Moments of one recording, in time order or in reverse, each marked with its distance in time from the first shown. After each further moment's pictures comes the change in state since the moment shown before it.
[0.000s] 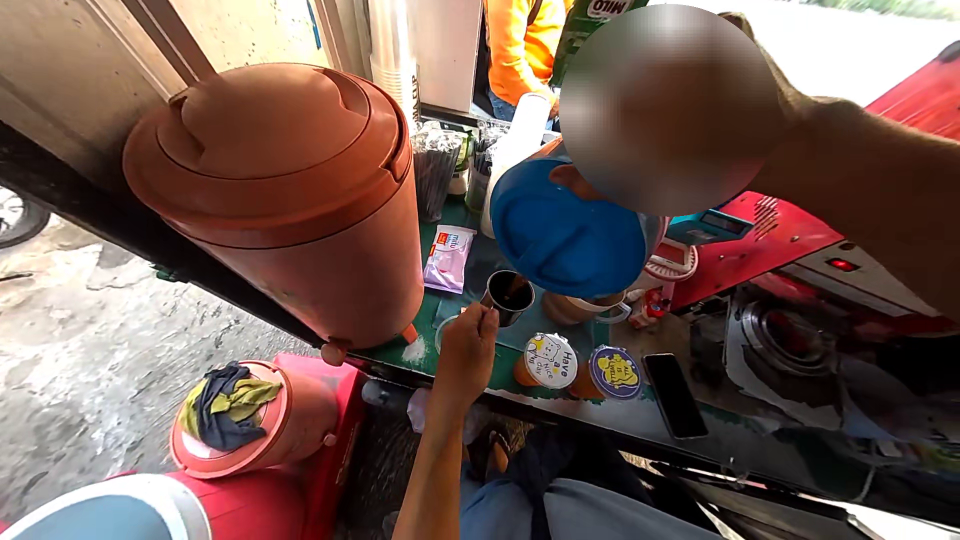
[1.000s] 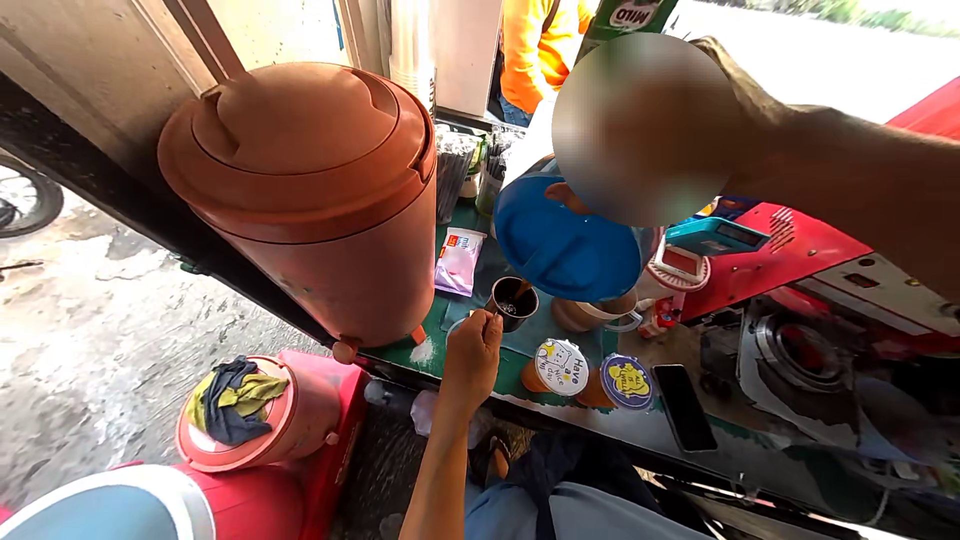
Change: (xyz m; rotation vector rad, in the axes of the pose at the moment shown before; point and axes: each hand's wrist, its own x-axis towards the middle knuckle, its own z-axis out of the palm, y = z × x) left_hand 0.000 -0.012 -0.005 0.025 0.043 0.003; right_hand 0.023 -0.005 0.015 0.015 -0.033 -0.121
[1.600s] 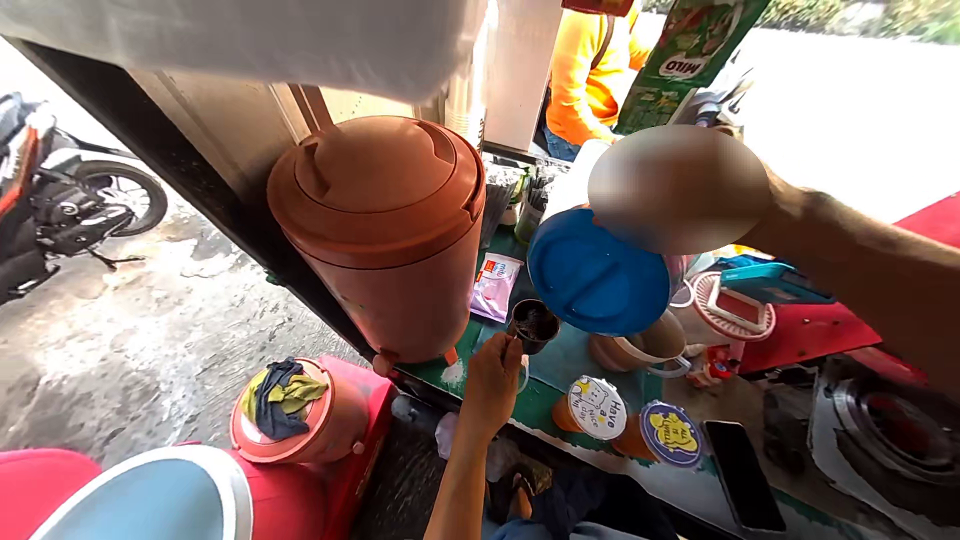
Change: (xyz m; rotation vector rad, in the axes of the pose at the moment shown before) left_hand 0.002 -0.012 -0.010 -0.129 0.116 0.048; right_hand -0.016 0.024 0.034 0.149 0.078 0.139
